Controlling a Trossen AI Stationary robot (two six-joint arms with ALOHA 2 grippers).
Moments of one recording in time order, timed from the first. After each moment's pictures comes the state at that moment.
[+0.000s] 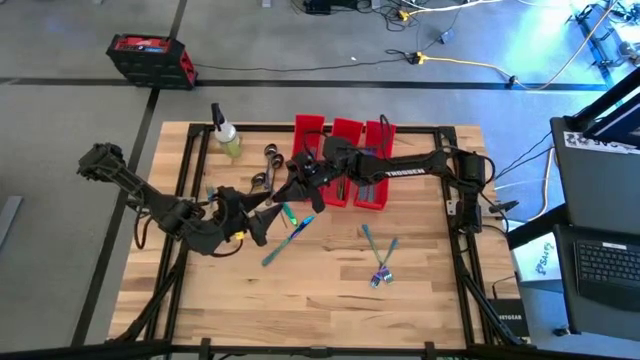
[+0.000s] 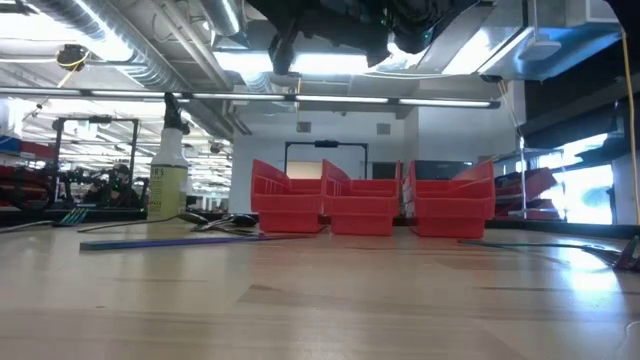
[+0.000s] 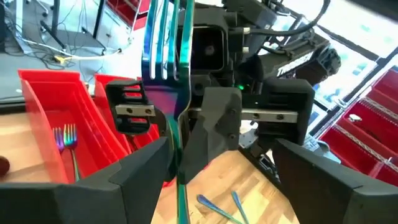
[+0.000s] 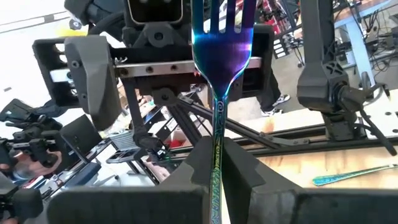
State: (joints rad) left arm -0.56 1.17 0.98 -0.15 -1.19 -0.83; right arm -0.17 1.93 1.38 0.57 -0.74 0.54
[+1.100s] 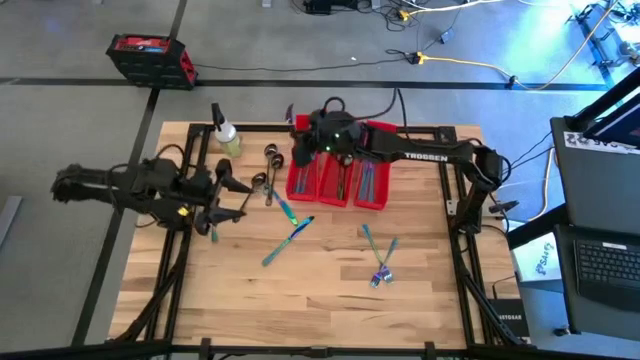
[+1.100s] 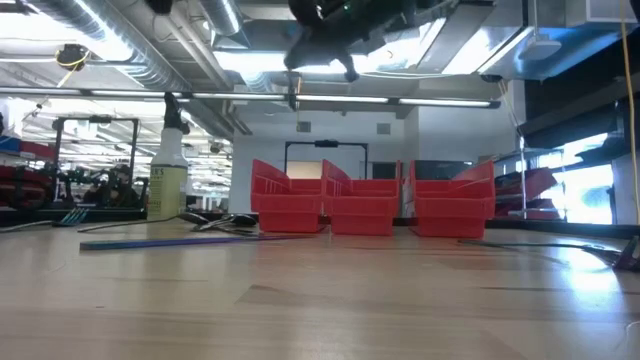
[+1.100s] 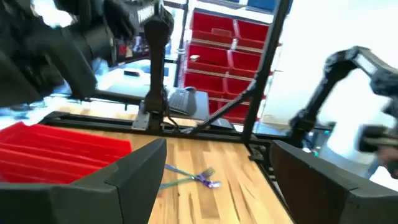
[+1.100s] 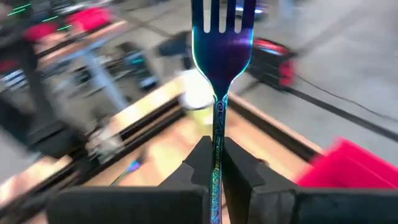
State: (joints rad) left arm -0.09 0.56 0.60 -0.04 0.04 -0.15; right arm -0.25 1.81 1.56 -0.13 0.18 0.40
